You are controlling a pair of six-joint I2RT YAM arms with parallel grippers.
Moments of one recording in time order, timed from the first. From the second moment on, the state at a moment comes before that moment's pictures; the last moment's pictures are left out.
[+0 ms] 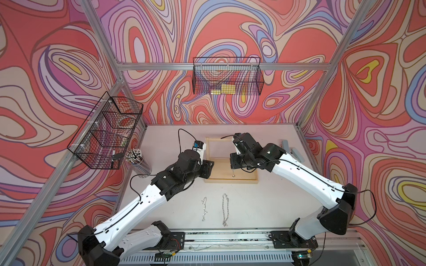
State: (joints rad) left arm -0.70 1.07 1.00 -0.49 -0.05 -0.44; right arm 0.79 1.54 1.55 -0.94 0.09 0.52
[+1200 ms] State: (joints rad) left arm -0.70 1.21 1.03 -0.22 0.26 -0.44; right arm 0.79 1.49 1.71 -0.97 0.01 0.44
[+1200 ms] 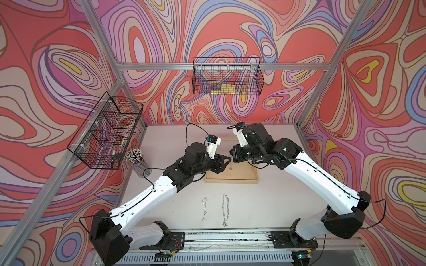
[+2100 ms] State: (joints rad) left arm -0.70 1.29 1.05 -0.17 0.28 -0.44; right arm 0.79 1.47 1.71 -0.95 0.01 0.45
